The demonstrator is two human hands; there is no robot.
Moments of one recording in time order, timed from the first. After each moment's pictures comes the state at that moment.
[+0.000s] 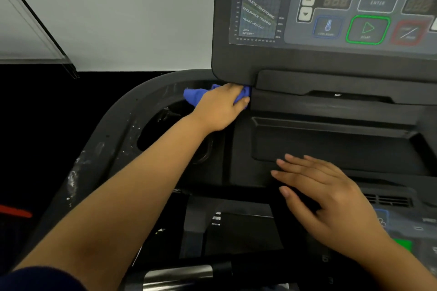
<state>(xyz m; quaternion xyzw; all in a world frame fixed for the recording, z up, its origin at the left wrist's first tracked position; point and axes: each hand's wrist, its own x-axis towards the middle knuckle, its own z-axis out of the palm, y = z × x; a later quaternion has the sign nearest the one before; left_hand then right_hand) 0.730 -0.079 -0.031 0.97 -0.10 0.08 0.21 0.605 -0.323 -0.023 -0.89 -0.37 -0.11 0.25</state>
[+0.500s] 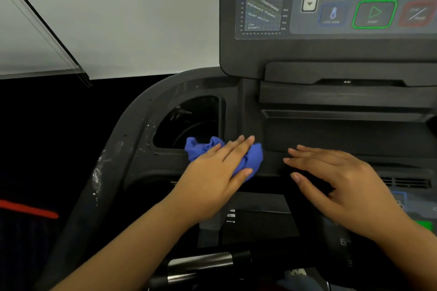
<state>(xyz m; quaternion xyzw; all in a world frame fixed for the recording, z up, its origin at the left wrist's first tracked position) 0.570 -0.077 -0.035 0.97 -0.16 0.00 0.18 0.605 -0.322 -0.021 -0.90 -0.36 -0.08 0.23</state>
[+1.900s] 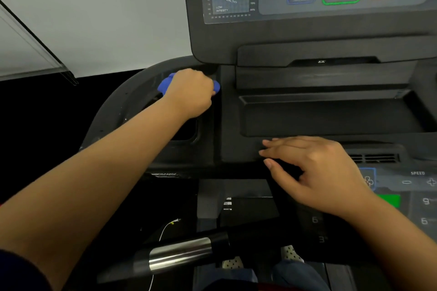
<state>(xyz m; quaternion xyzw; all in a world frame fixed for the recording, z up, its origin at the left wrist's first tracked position) 0.709 -0.071 -0.006 0.97 -0.10 0.02 -0.21 0.602 -0.324 -0.020 -0.89 -0.36 -0.08 0.27</state>
